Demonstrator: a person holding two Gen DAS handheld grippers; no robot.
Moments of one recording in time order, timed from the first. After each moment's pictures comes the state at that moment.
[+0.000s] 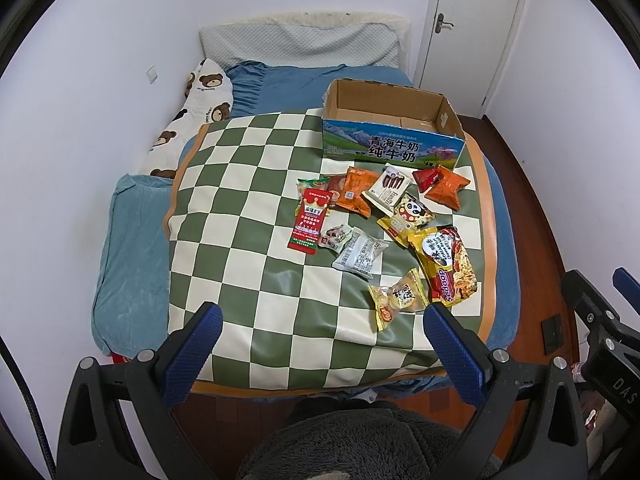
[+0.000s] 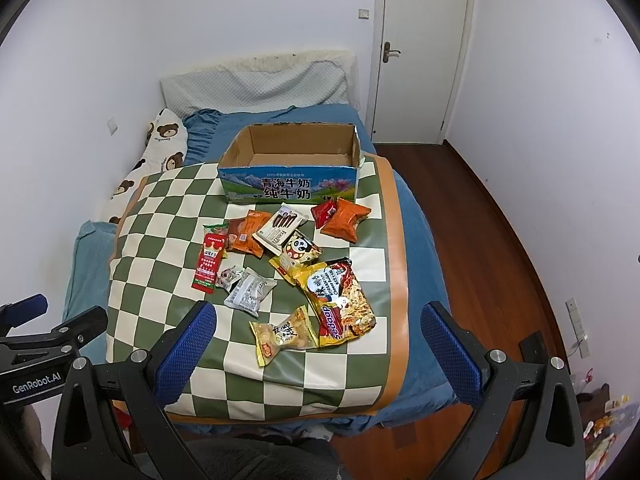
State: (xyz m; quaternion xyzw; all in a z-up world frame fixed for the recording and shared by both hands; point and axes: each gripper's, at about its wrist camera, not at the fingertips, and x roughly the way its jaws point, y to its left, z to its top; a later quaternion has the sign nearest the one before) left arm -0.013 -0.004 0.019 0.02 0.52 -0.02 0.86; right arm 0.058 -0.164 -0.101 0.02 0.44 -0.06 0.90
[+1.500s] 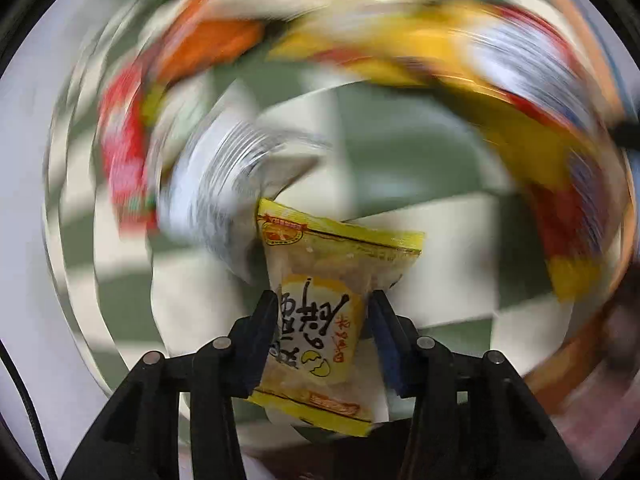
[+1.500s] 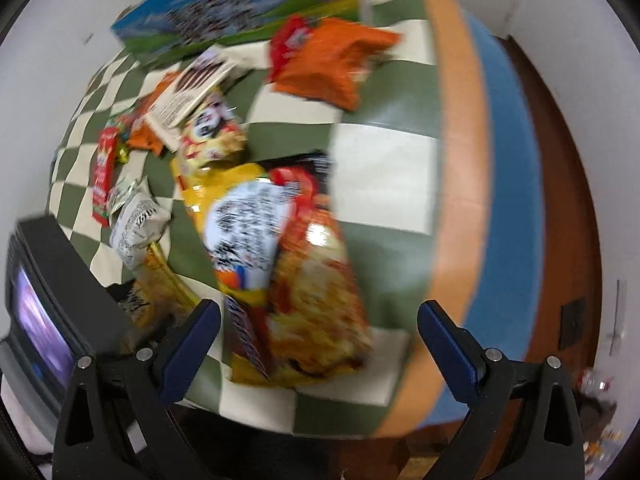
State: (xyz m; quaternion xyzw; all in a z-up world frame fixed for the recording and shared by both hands) left arm 0.154 -0.087 -0.323 0.15 0.69 -0.05 0.71; right arm 0.244 -0.270 -0.402 0.03 0.64 0.04 0.77
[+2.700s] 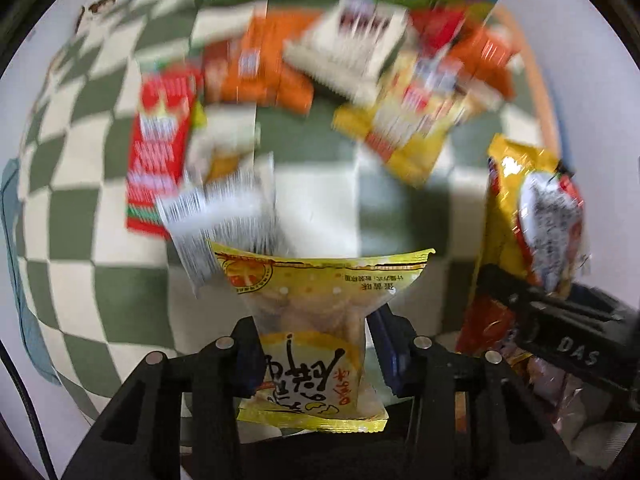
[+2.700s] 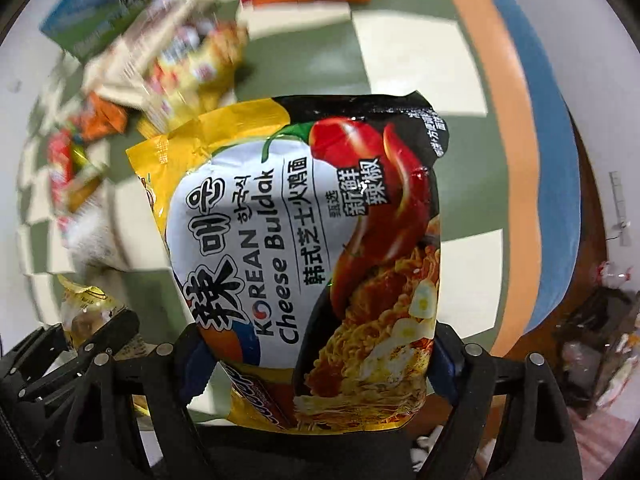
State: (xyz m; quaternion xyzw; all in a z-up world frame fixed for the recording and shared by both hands) left arm 0.210 -0.034 -0.283 0.02 0.66 -0.13 0.74; right arm 0.206 -0.233 -0.390 0.16 0.66 -0.08 0.73
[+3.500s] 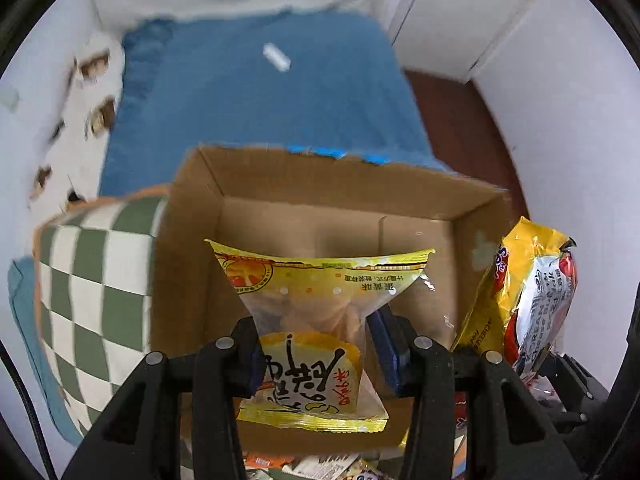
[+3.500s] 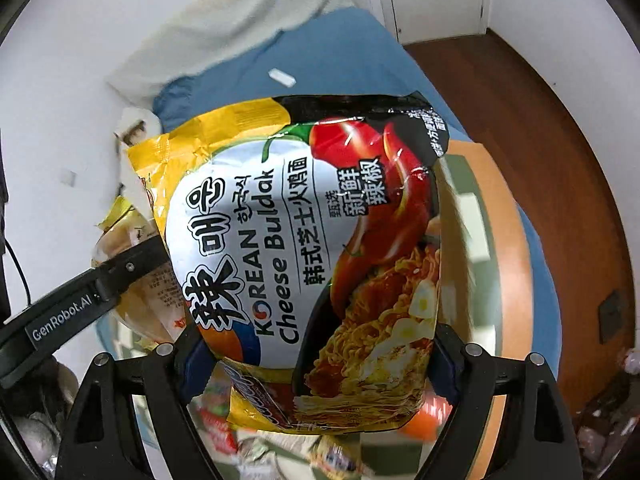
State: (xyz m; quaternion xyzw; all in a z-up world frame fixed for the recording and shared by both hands) left arm 0.611 -0.109 -0.188 -0.02 0.64 -0.10 0.76; right arm 0.528 -0.294 -0.198 0.18 0.61 -0.02 0.77
